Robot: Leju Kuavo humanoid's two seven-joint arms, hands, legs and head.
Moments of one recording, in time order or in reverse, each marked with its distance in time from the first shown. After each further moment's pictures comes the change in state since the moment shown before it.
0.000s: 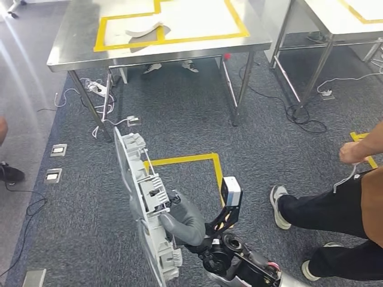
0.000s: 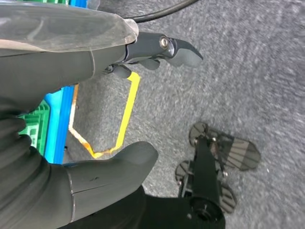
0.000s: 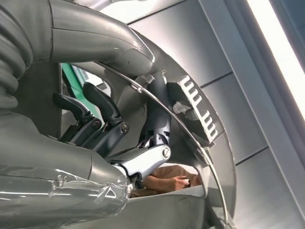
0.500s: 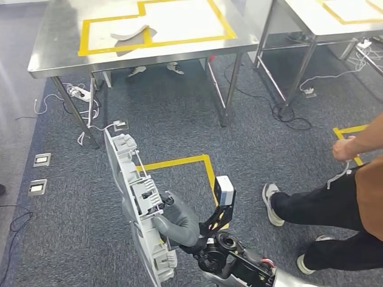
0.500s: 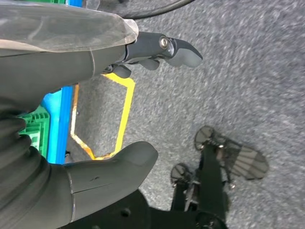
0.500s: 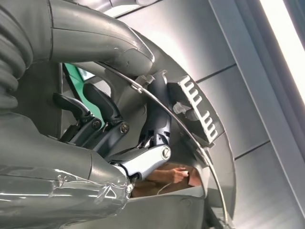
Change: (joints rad) left arm 0.007 -0.002 0.000 0.000 0.010 0.001 -0.001; right arm -0.001 0.000 0.003 0.000 0.006 0.014 -0.008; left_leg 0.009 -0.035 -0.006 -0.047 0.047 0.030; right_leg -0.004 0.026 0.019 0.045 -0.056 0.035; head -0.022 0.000
